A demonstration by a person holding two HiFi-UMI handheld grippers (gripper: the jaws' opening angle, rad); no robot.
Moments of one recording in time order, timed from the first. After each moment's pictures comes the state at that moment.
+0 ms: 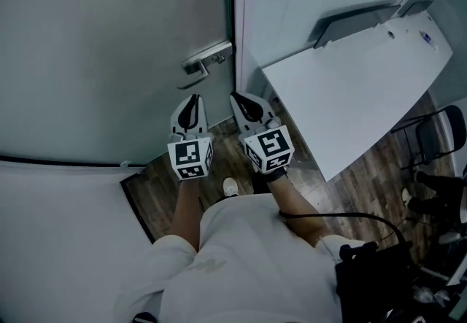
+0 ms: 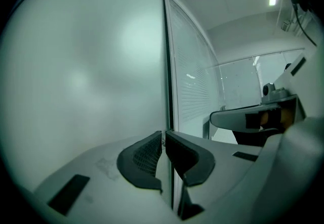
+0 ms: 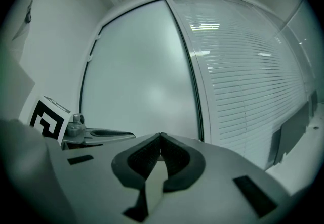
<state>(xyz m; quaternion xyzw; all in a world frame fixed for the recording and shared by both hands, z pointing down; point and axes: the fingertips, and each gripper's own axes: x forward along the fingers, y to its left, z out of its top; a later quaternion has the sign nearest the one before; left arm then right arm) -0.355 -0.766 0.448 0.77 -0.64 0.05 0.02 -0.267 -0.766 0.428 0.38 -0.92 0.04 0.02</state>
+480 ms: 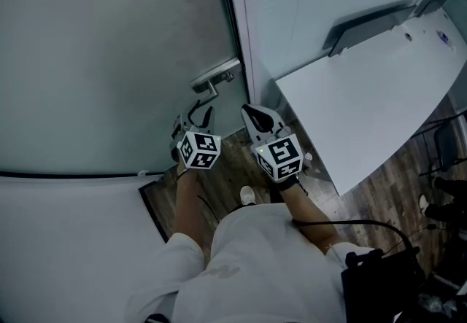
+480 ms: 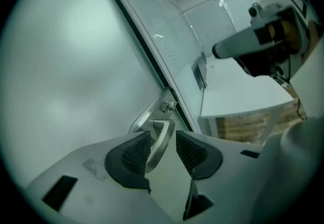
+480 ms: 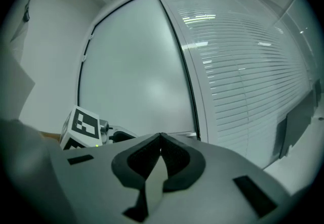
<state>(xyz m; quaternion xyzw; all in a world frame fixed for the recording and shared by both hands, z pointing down) -0.366 -0.836 0.547 0.75 -0.55 0.37 -0.04 -0.253 -0.808 0.464 0.36 -0.93 0.09 0.04</state>
